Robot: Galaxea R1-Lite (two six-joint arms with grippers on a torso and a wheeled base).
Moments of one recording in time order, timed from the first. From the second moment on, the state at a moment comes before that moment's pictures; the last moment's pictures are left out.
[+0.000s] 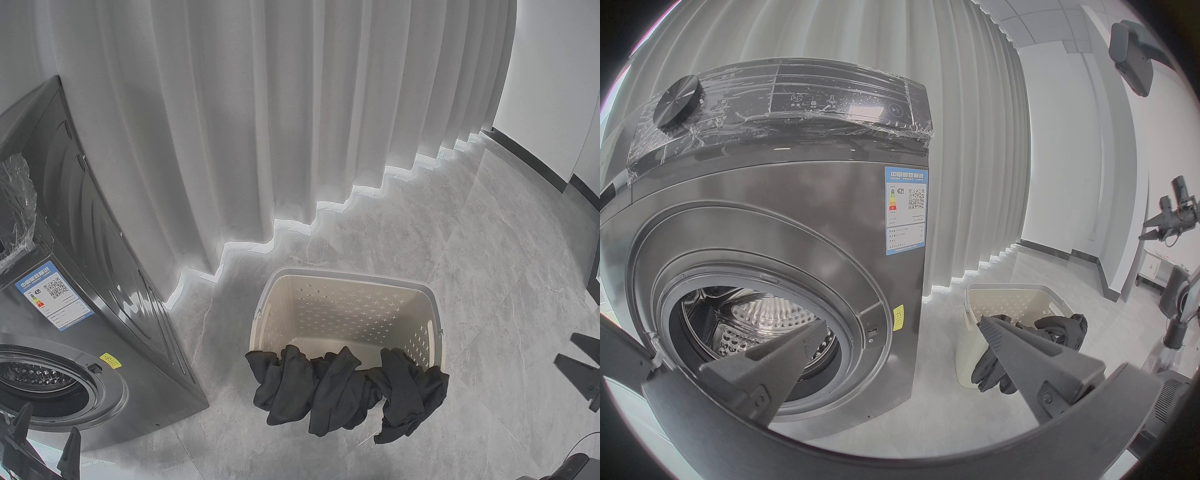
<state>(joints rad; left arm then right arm) 0.00 0.02 -0.02 0.00 -0.01 -0.01 0.16 0.59 -0.35 -0.08 0.28 0.23</state>
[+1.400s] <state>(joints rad) 0.00 0.02 -0.02 0.00 -0.01 -0.01 0.45 1.77 -0.33 -0.71 0.21 0.46</state>
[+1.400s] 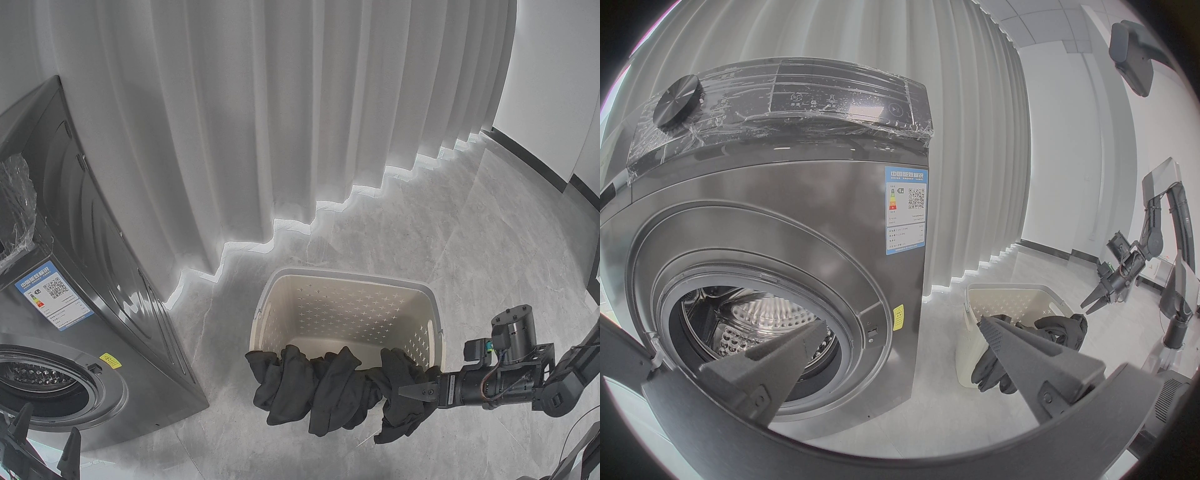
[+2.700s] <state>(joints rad) 0.00 0.02 -0.02 0.00 -0.01 -0.01 0.46 2.15 -0.35 -1.02 0.10 0.51</state>
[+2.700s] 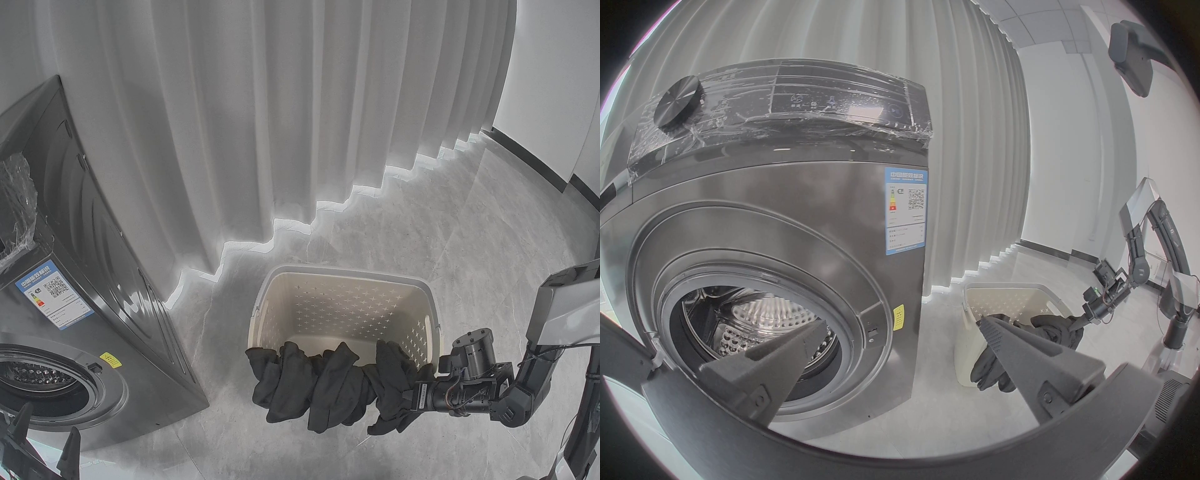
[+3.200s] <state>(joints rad) 0.00 0.02 -0.02 0.00 -0.01 -0.01 0.47 2.02 -0.31 -1.01 0.11 0.51</state>
